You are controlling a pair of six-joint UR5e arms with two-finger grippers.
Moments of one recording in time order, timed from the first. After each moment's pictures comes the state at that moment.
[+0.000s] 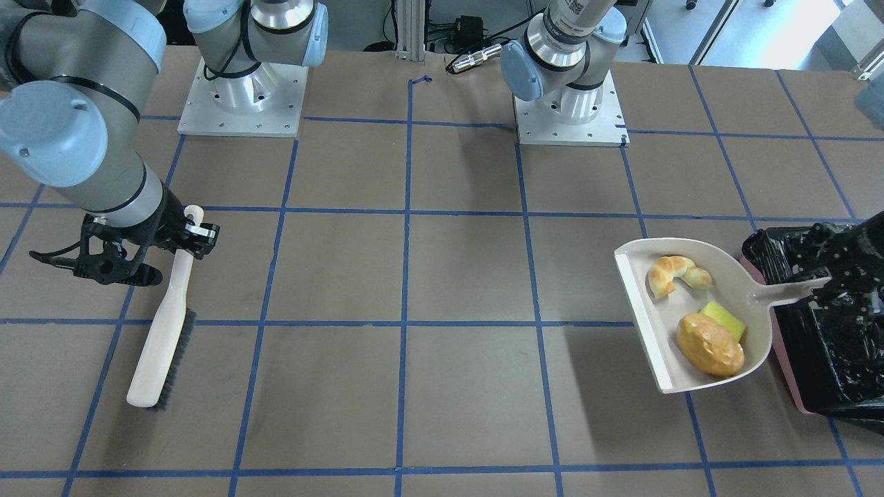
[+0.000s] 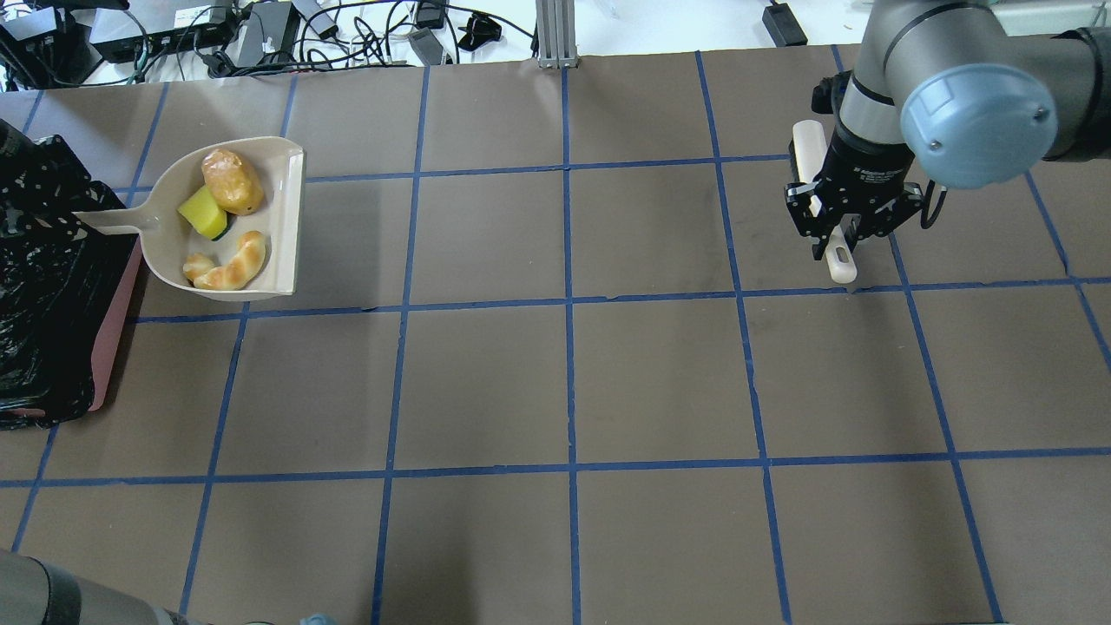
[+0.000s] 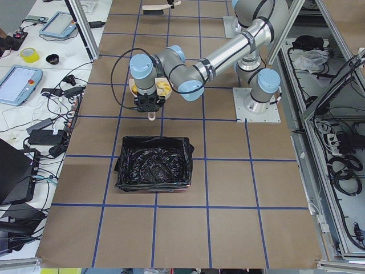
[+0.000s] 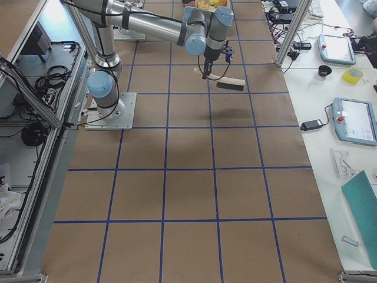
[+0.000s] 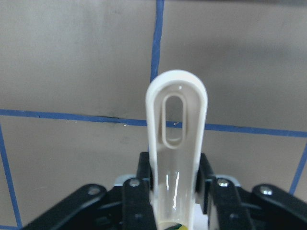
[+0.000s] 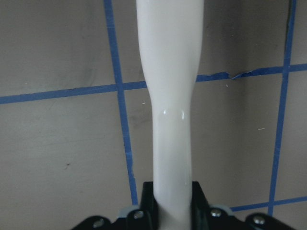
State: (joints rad) left arm -0.98 -1.90 -1.47 -1.41 1.48 -1.06; right arm 1.46 -1.38 1.68 -1.70 -1.64 0.03
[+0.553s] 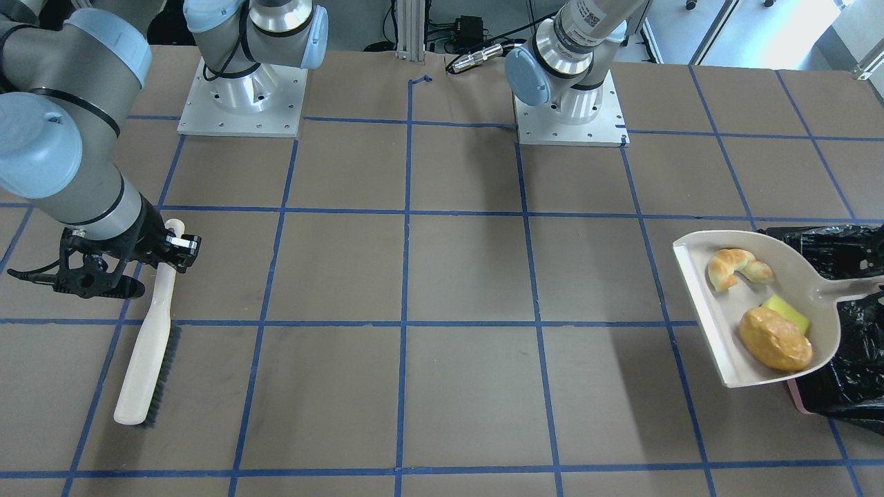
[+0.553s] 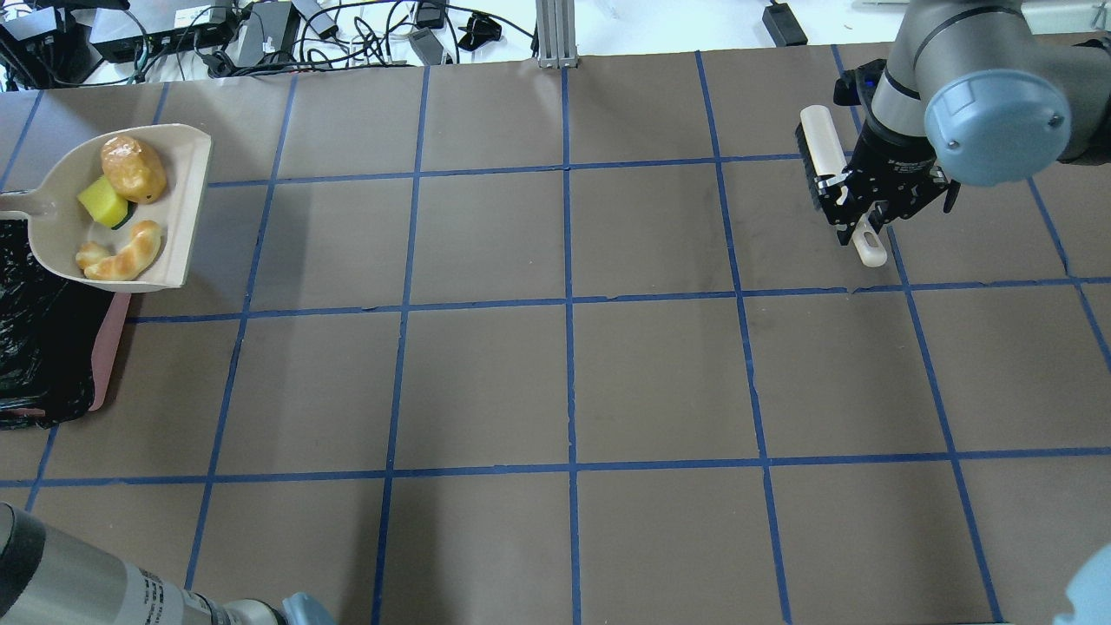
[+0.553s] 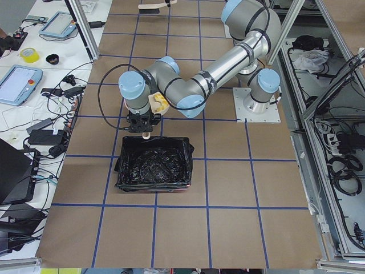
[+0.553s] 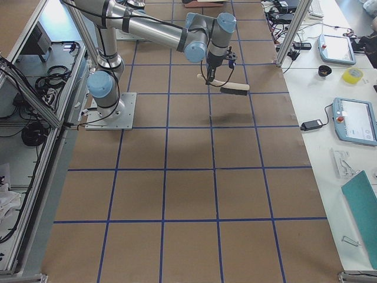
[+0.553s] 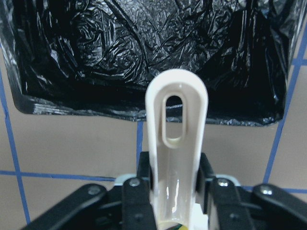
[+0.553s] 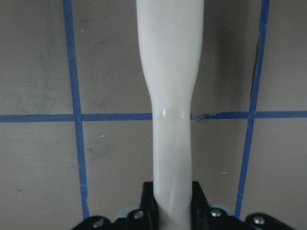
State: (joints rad) left arm -0.84 -2.03 -1.21 -1.55 1.49 -0.89; right arm 1.39 -1.33 1.68 -1.81 -1.65 -0.20
